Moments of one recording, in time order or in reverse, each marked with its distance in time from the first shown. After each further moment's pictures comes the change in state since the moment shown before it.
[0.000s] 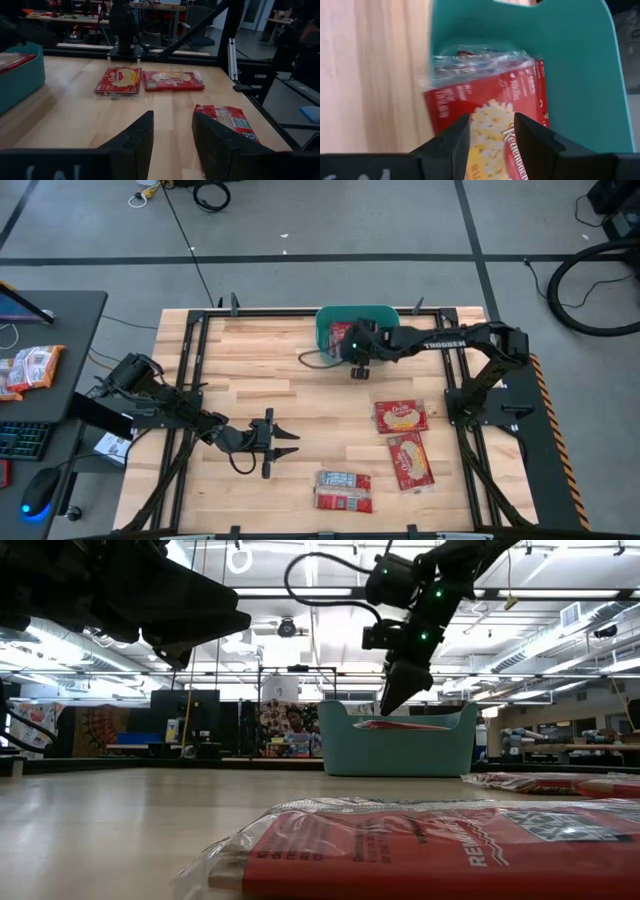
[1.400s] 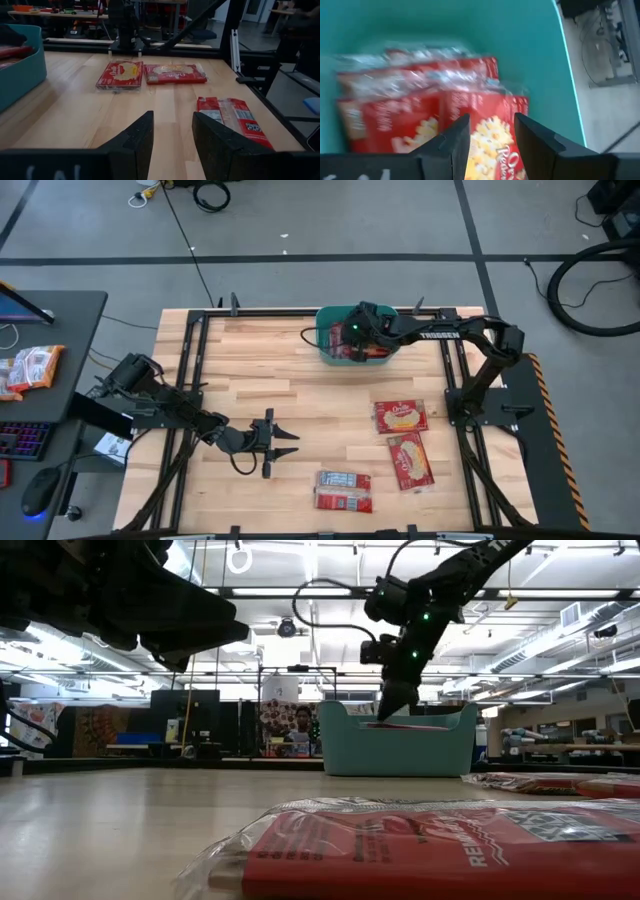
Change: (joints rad) left arm 0.001 0.000 0.000 -0.037 0.000 0.002; right arm -0.131 0.044 0.001 0.139 0.037 -0.127
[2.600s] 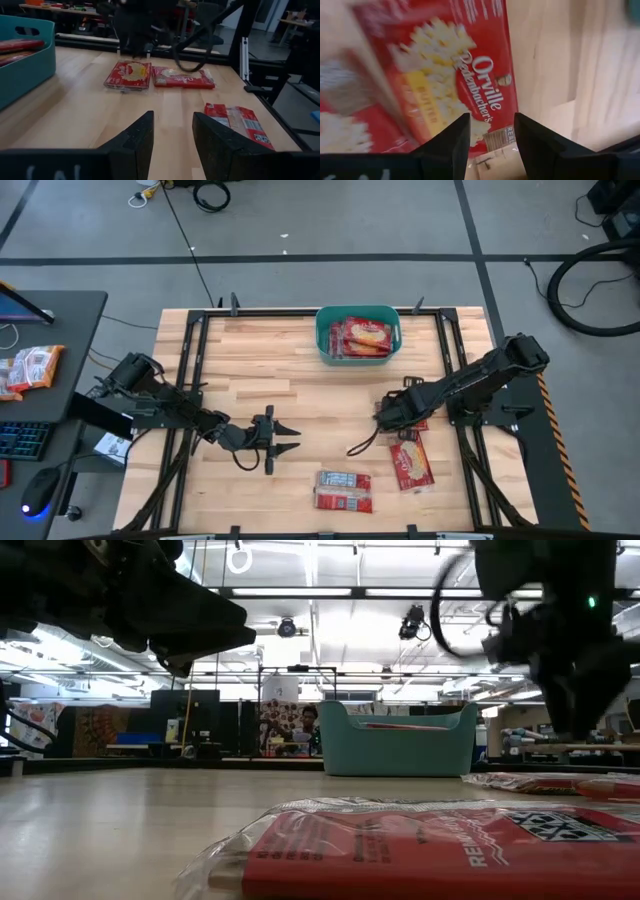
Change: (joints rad) left arm 0.029 0.000 0.000 0.005 -0.012 -0.057; right arm 0.705 -0.145 -0.201 -0.777 -0.158 0.964
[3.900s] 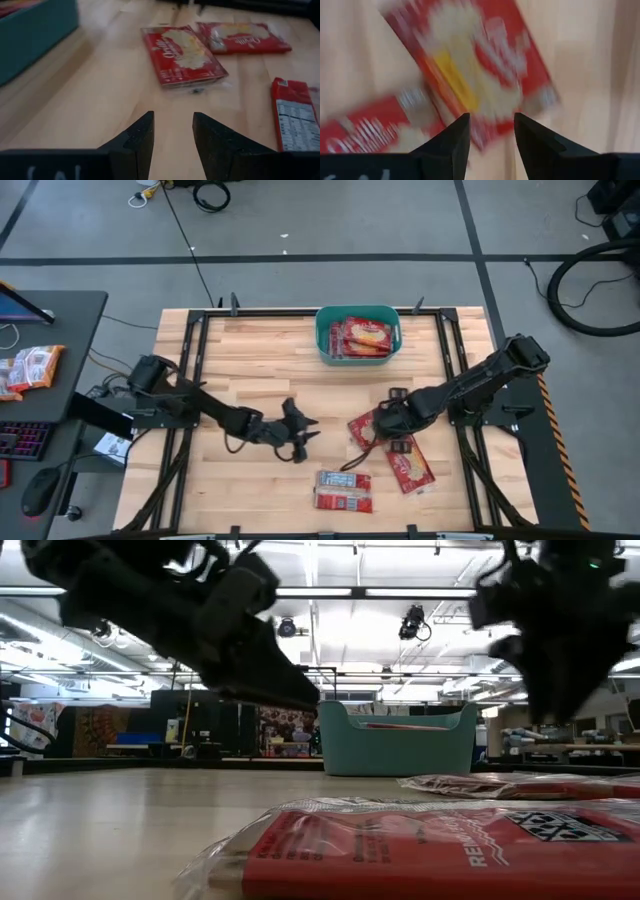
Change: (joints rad) left arm 0.169 0.127 0.309 -0.533 0.059 -0.125; right arm 0.072 0.002 0.062 0.182 -0.058 -0.097
